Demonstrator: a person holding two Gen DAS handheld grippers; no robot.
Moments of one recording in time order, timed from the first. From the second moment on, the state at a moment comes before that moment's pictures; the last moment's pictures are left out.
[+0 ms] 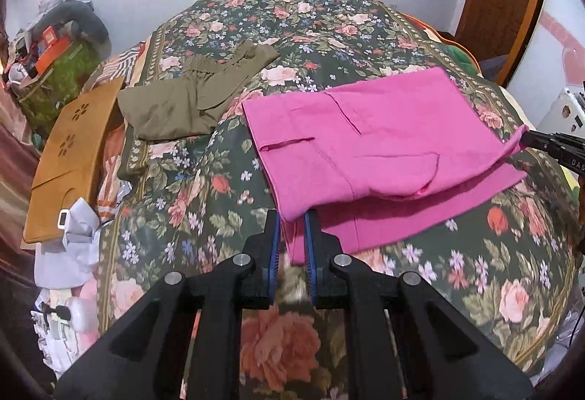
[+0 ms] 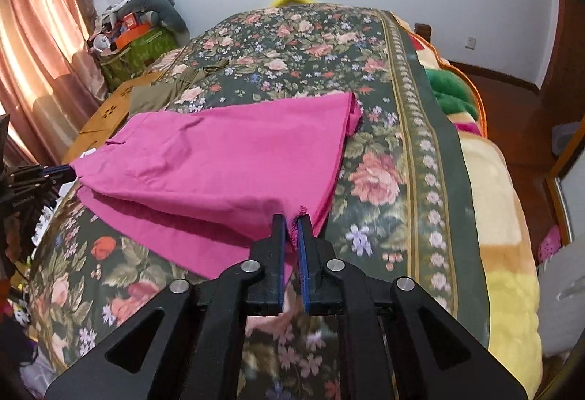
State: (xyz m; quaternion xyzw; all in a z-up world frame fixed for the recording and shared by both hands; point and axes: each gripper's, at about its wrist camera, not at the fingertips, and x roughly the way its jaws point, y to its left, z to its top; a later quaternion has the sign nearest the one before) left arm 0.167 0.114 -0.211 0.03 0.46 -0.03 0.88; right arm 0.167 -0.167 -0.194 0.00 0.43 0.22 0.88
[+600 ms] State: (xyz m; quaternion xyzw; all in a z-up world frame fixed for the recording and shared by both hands) left arm 0.163 0.073 -0.178 0.06 0.44 -0.06 0.90; right arm 0.132 -0.106 -0.160 -0.06 0.38 0.31 0.87
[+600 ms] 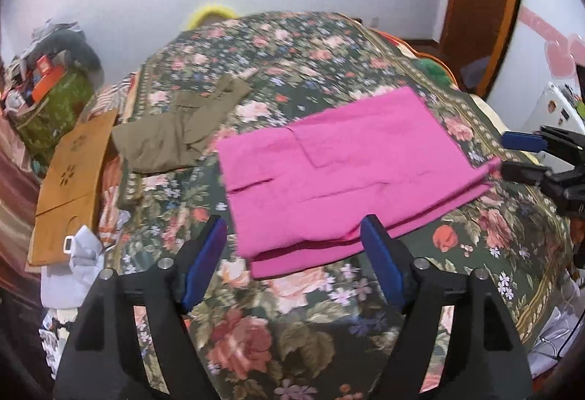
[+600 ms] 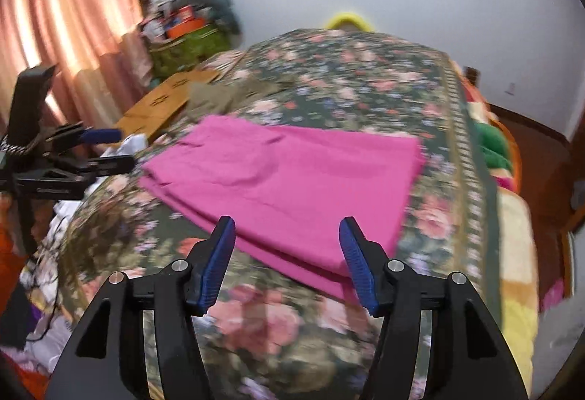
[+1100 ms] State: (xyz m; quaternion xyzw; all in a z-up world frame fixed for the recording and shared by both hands) left arm 0.186 0.039 -0.221 0.09 0.48 -0.11 0.86; right arm 0.155 -0.049 -0.203 -0.10 0.44 0.36 0.82
